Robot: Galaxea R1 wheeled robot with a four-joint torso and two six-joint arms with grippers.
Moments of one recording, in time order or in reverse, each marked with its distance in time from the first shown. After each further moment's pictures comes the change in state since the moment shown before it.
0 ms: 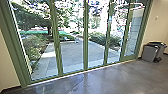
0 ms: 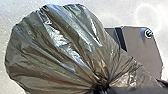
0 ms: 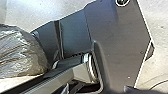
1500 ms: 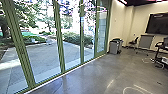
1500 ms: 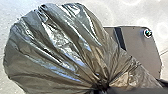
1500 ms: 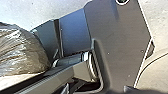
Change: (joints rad) left arm 0.003 0.002 0.000 0.001 0.000 0.000; right arm -0.004 0.016 -0.015 -0.004 -0.007 0.000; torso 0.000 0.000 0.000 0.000
